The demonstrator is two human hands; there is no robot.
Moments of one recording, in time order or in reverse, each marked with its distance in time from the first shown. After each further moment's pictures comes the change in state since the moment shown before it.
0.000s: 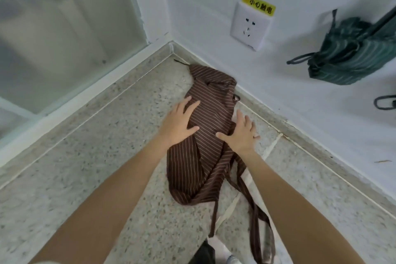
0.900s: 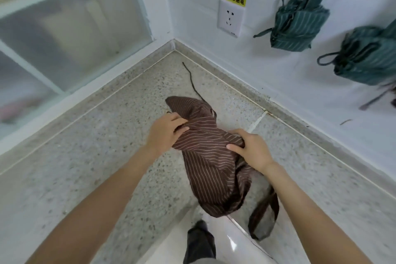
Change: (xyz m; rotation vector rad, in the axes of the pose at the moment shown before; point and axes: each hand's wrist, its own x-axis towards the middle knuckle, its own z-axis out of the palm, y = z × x) left_hand -0.130 0.074 -0.022 0.077 0.351 0.166; right_hand -0.134 0.089 -0.038 0.074 -0.032 -0.499
